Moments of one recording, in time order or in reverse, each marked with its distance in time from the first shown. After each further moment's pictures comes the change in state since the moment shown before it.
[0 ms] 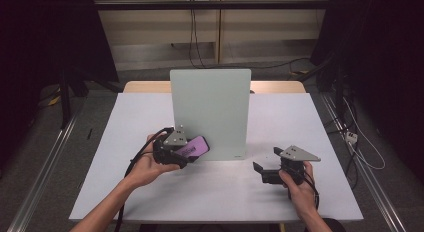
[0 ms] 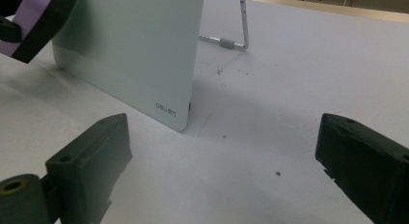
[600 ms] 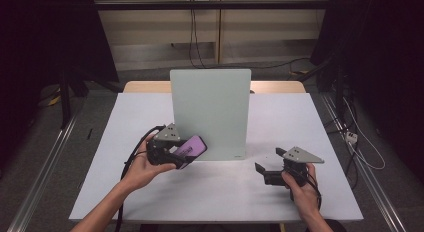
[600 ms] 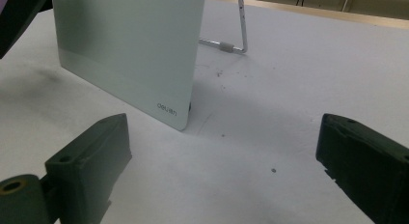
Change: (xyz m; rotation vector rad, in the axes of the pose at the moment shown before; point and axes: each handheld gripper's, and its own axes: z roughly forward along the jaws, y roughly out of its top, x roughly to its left) left arm -0.003 -0.001 -0.017 -0.035 -0.039 -0.150; right arm -0.001 -0.001 -0.008 -0.017 0.001 -0.004
